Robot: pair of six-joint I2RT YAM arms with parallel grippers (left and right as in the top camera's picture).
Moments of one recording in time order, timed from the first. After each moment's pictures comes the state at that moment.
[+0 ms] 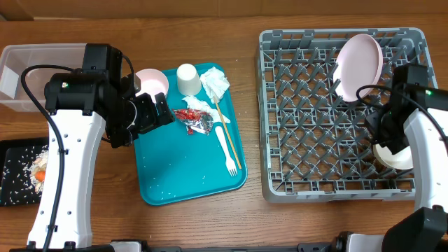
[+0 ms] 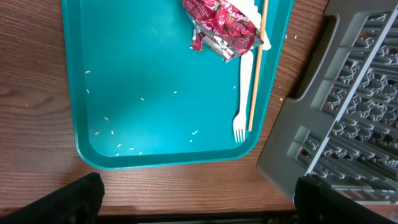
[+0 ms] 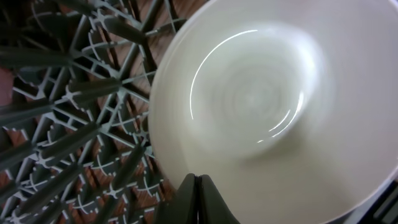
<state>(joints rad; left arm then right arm) -0.04 1.51 1.59 -1.47 0.29 -0.42 -0.24 1.52 1.28 -1.21 0.18 0.81</state>
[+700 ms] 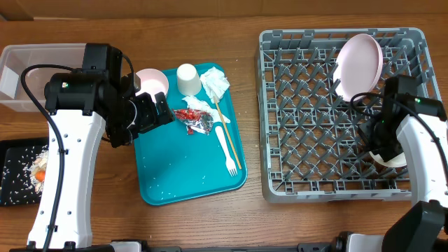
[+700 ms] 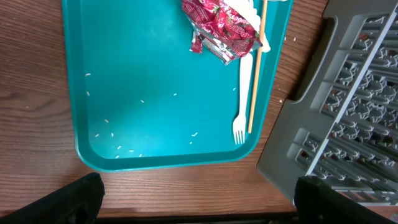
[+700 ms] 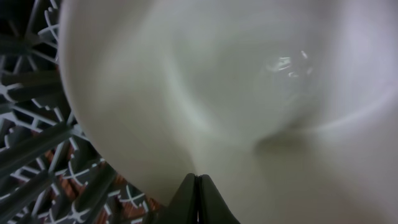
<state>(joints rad) -0.04 1.51 1.59 -1.46 0.29 -0.42 -0.23 1.52 1.16 -1.12 0.18 0.84</state>
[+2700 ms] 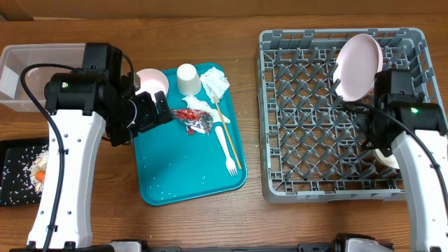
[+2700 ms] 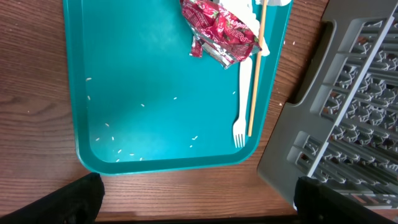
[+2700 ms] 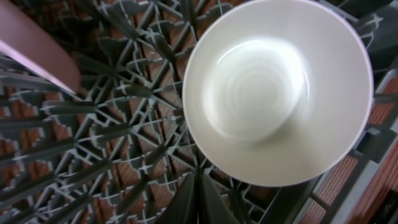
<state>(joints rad) -0.04 1.51 1.59 -1.45 0.28 -0.42 -0.09 1.38 1.23 -1.17 0.32 0.91</state>
